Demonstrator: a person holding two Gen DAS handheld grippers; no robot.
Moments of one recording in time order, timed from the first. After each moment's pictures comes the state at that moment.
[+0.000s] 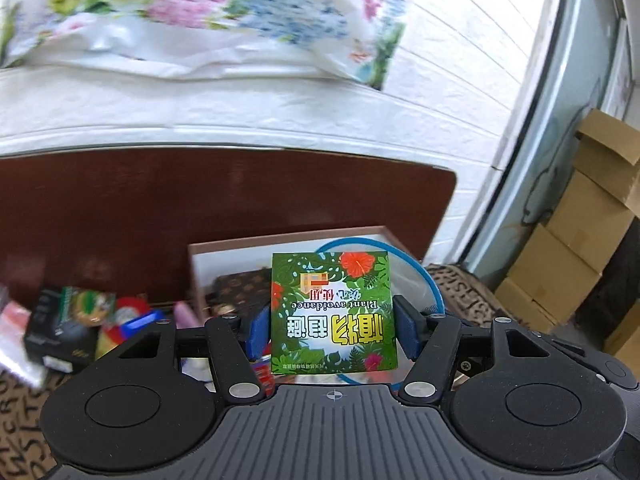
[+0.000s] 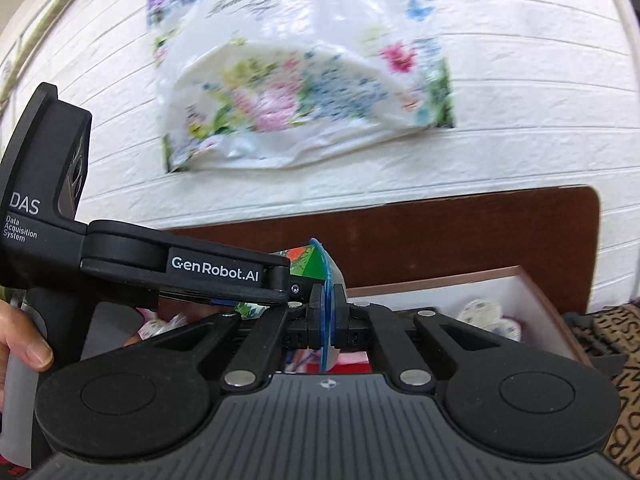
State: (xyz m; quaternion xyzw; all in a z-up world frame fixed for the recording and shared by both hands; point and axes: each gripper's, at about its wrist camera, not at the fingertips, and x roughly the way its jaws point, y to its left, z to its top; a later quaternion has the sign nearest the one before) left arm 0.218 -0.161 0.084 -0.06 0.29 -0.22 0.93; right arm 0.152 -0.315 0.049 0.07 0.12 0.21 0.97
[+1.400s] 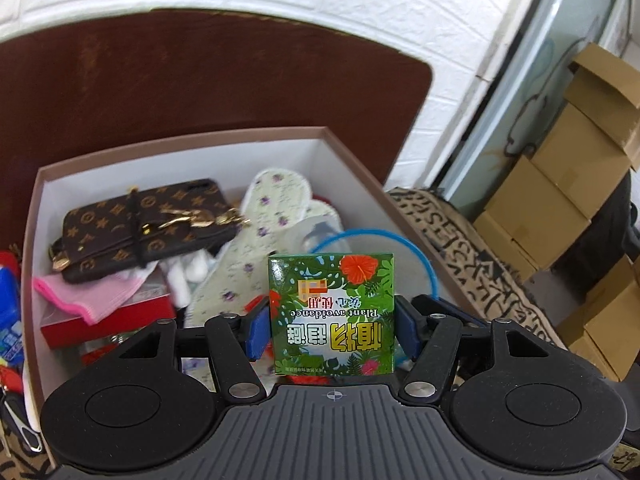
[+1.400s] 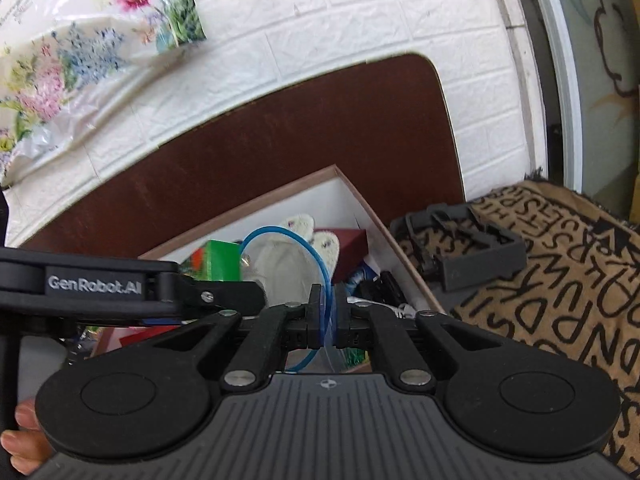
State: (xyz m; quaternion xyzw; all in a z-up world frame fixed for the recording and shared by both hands) left arm 0.288 -0.266 -0.002 -0.05 0.40 -0.27 0.88; right arm 0.225 -0.427 -0.049 0.17 0.24 0.06 0.95
